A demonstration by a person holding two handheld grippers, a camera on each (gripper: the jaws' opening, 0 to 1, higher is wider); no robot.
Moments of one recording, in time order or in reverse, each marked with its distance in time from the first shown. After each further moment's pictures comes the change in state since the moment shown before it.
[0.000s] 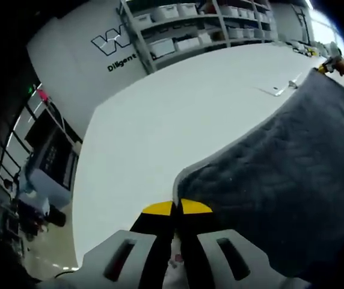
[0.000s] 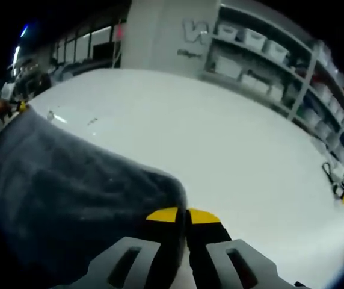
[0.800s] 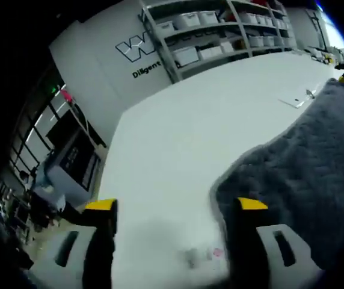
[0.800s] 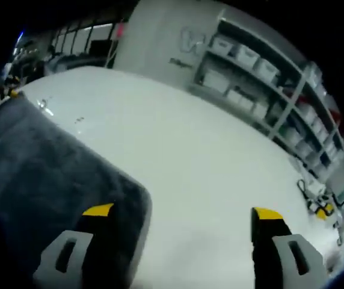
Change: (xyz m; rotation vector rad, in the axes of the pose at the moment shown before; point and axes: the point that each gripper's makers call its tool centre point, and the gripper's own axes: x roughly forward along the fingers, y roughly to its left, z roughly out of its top) left arm -0.029 0.030 0.015 -0.022 -0.188 0.202; right arm -0.035 -0.041 0.020 -0.114 -0.172 -0.264
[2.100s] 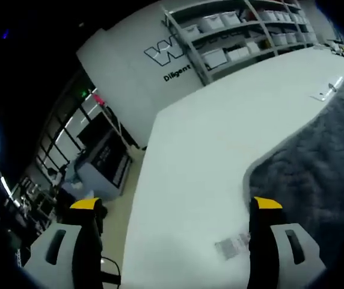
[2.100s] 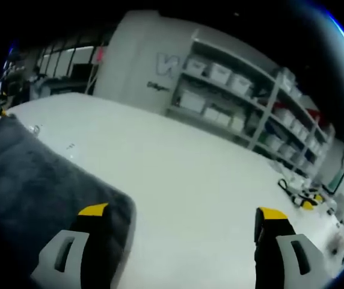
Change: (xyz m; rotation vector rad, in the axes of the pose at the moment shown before) left arm -0.034 0.025 -0.034 -0.010 0.085 0.222; right arm -0.004 -0.042 0.003 0.122 -0.056 -0.026
